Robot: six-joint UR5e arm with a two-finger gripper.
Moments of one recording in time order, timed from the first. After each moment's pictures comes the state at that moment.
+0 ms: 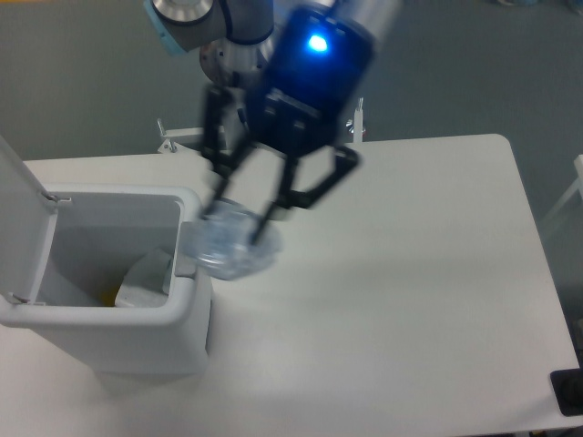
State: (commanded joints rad) arm 2.36 -1.78 -1.19 -0.96 0.67 0.47
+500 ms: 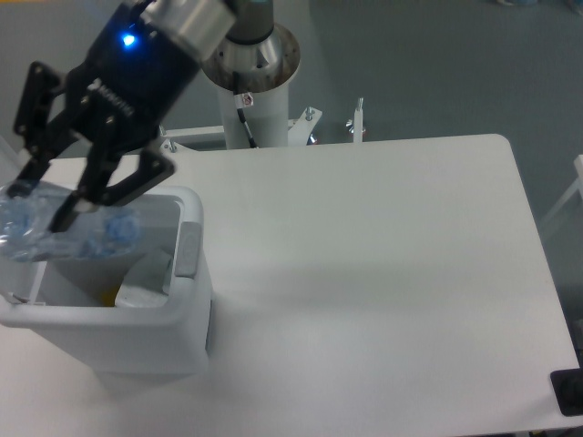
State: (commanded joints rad) arm 2.24 -1.78 -1.33 -0.88 0.67 0.48
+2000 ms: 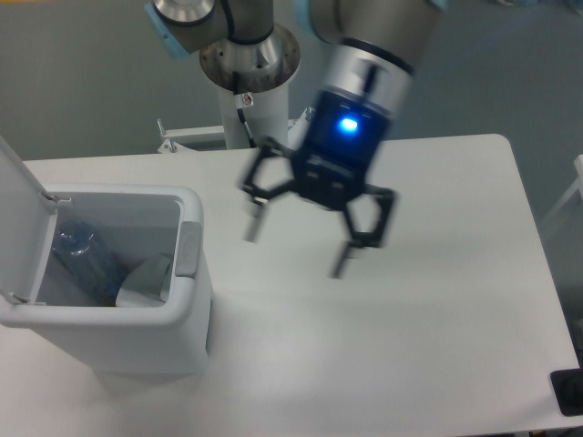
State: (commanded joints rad) arm 2.63 -1.80 -1.50 -0.88 1.00 0.69
